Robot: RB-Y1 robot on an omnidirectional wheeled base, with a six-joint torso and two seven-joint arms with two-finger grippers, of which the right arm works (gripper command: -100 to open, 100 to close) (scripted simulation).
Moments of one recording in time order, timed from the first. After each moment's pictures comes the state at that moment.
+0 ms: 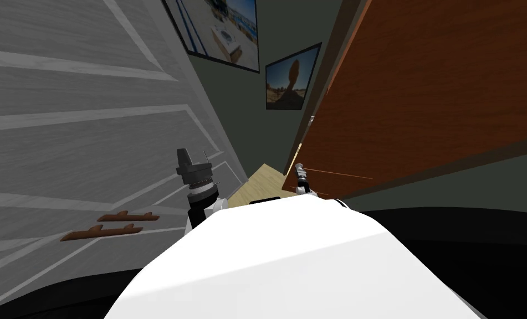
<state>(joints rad) -0.15 -0.26 -0.14 -0.48 -0.34 -0.86 -1.59</state>
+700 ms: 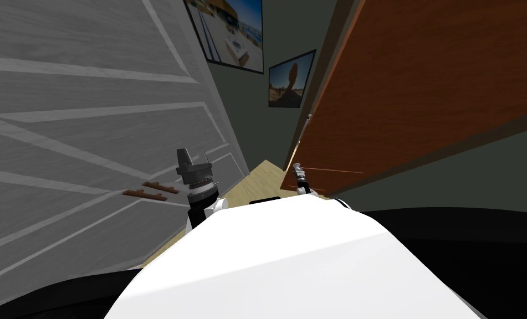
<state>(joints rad) -0.14 -0.29 -0.06 -0.49 -0.28 -0.88 -1.67</state>
